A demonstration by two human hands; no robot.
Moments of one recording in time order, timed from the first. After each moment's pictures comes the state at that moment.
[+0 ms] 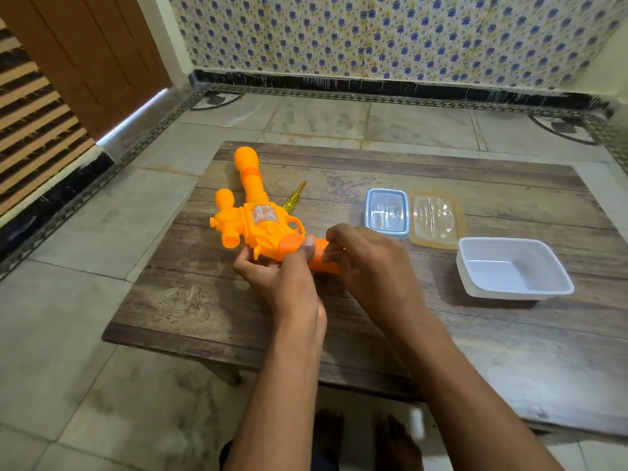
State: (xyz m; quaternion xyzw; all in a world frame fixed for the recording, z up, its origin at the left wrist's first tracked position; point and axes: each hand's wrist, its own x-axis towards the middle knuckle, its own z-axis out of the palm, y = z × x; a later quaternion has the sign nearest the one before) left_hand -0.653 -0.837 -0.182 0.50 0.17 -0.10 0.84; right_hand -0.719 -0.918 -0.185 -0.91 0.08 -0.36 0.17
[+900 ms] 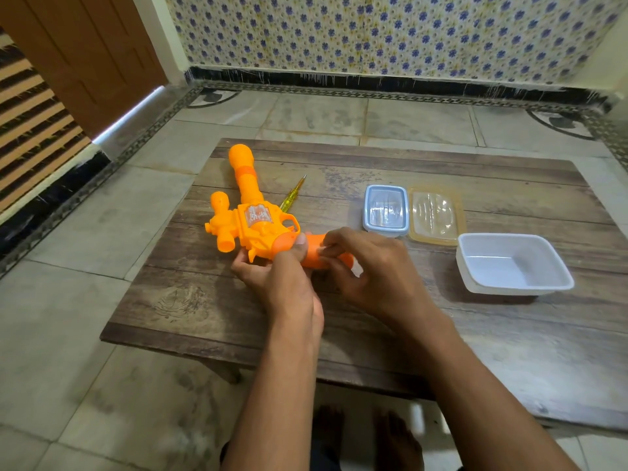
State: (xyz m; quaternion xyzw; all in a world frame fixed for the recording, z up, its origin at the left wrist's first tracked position) left_hand -0.651 -0.835 -0.175 0.45 0.20 -0.11 0.86; right_hand -0.729 -0.920 -0.180 -0.91 0.04 -0.35 0.21
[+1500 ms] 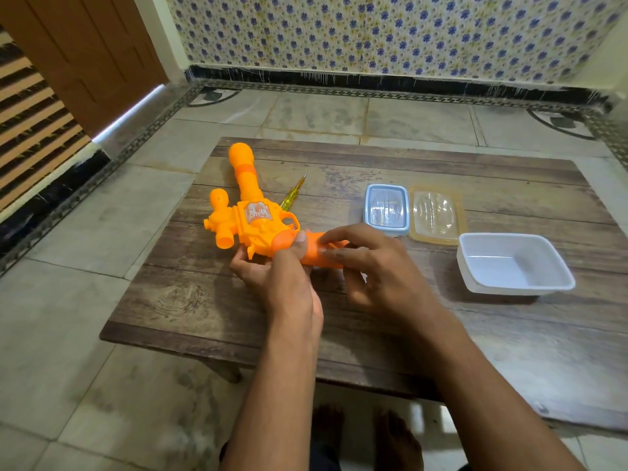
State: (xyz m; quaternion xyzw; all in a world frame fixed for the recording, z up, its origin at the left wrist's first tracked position) left_hand -0.651 -0.833 -0.171 0.44 0.19 -0.11 0.87; right_hand -0.733 -0.932 -0.180 -0.94 -0.02 -0.27 0.21
